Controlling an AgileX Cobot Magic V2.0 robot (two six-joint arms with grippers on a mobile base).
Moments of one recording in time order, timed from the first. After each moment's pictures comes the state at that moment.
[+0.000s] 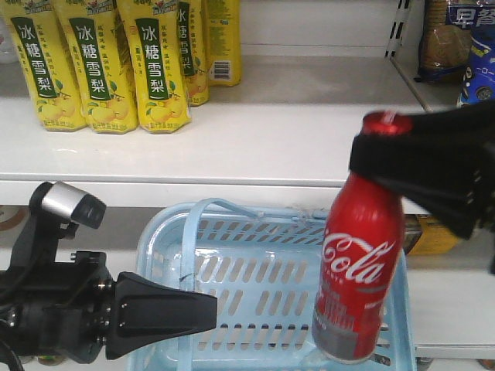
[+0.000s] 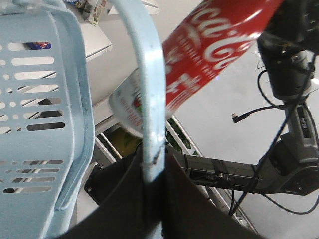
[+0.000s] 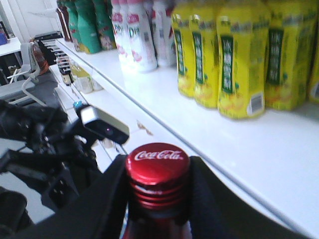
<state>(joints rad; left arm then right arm) -0.31 1.17 -0.57 1.42 -1.18 -2.09 0.08 0.89 -0.91 -1.79 -1.01 2.01</state>
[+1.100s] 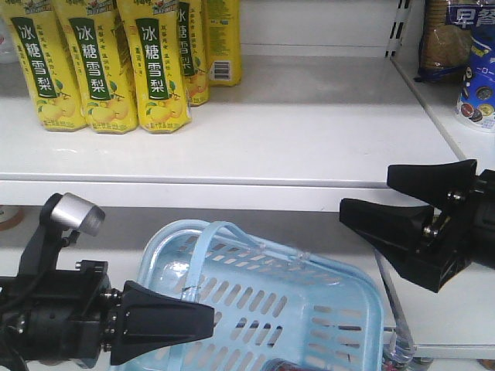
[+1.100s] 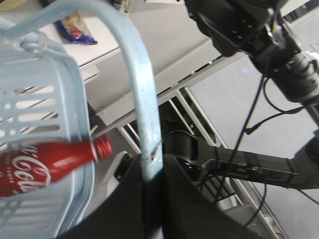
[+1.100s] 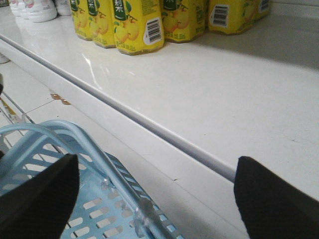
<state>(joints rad) -0.30 1.17 -0.56 1.48 -1.12 -2.09 0.08 0.90 -0.67 -1.79 -0.72 1.80</state>
